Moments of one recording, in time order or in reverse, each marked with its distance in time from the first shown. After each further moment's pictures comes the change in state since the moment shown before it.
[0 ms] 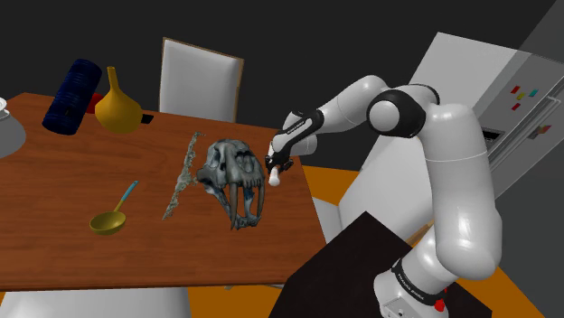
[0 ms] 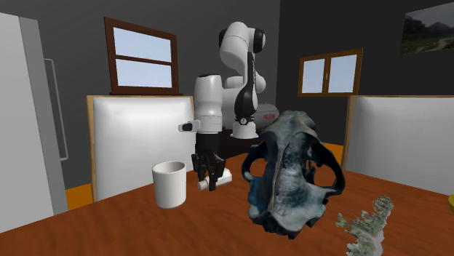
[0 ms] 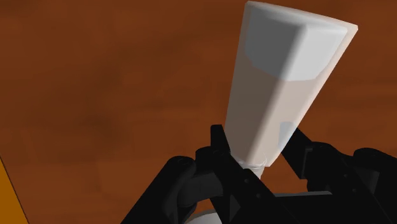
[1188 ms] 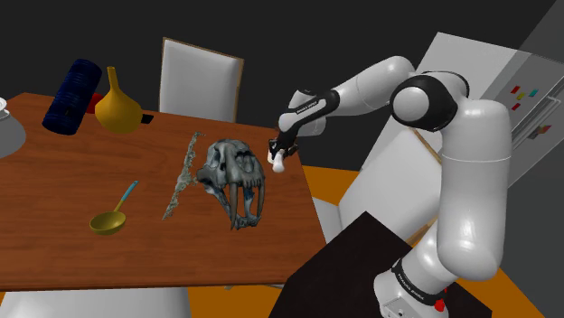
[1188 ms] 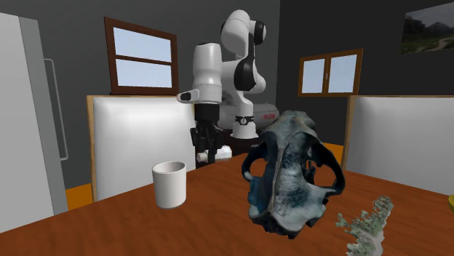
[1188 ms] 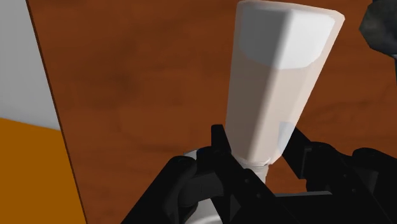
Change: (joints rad) arm 0.034 -0.179 -0.047 -0.034 -0.046 -0.146 0.035
